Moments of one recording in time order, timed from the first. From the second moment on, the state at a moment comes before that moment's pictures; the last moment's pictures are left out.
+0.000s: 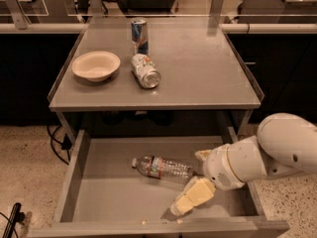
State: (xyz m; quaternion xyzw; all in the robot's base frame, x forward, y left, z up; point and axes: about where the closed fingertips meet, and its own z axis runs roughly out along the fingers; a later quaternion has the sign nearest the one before) arm 0.396 -0.078 0.717 -0.46 0.81 0.27 0.23
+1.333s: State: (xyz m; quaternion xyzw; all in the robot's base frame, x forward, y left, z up) arm 0.423 -0.028 0.697 -0.48 0.79 0.24 0.28
